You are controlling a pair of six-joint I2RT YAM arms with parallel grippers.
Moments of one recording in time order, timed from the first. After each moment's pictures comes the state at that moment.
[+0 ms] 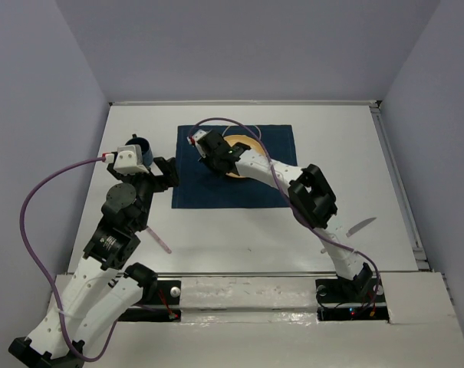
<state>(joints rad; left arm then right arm) -0.51 0.59 0.73 -0.16 -0.44 -0.24 0.84 2.34 2.01 -0.57 0.26 -0.10</state>
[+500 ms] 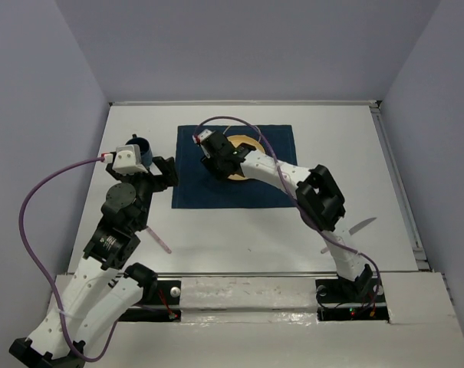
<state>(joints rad) -0.50 0.59 0.73 -0.16 -0.45 -0.25 0.84 2.27 1.94 -0.58 0.29 -0.04</state>
